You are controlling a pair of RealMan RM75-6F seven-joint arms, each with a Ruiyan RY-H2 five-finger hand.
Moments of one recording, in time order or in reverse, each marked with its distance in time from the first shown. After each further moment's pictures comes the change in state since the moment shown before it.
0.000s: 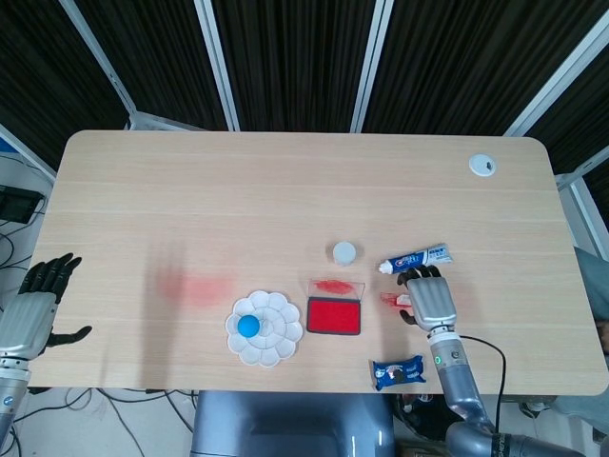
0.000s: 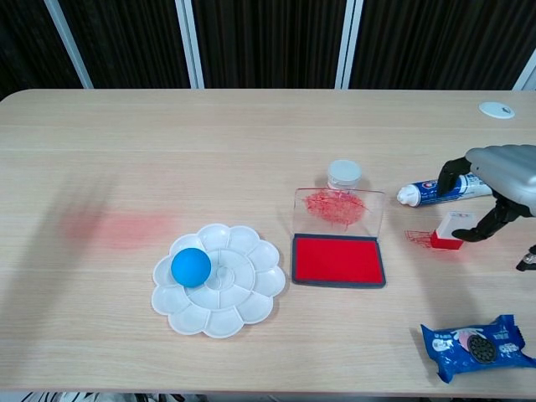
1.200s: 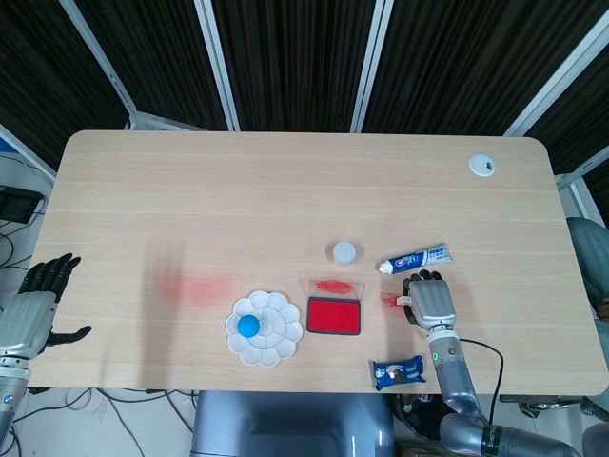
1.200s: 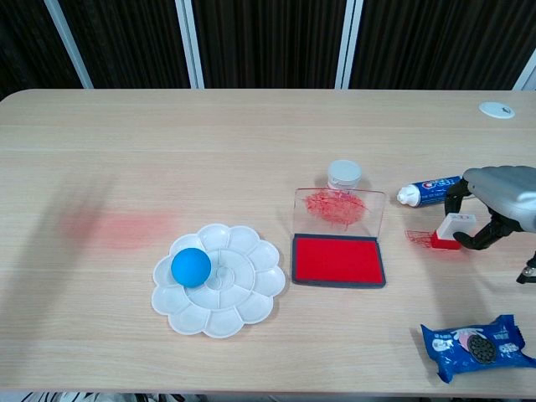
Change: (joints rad) left arm -0.006 0.006 -0.002 -0.009 -0.023 -0.015 -0.004; right arm 0.042 -0.047 -0.022 0.086 0.110 -0.022 -0.002
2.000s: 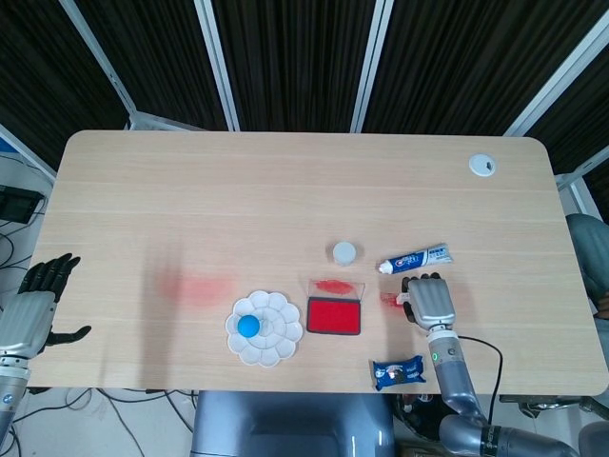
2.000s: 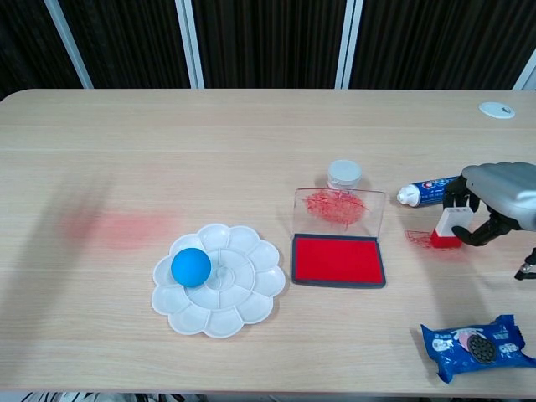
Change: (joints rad) left arm -0.002 0.003 0.000 -0.002 -0.006 -0.004 -0.003; right arm 0.005 -0.008 -0.020 0.021 -0.041 0.027 0.029
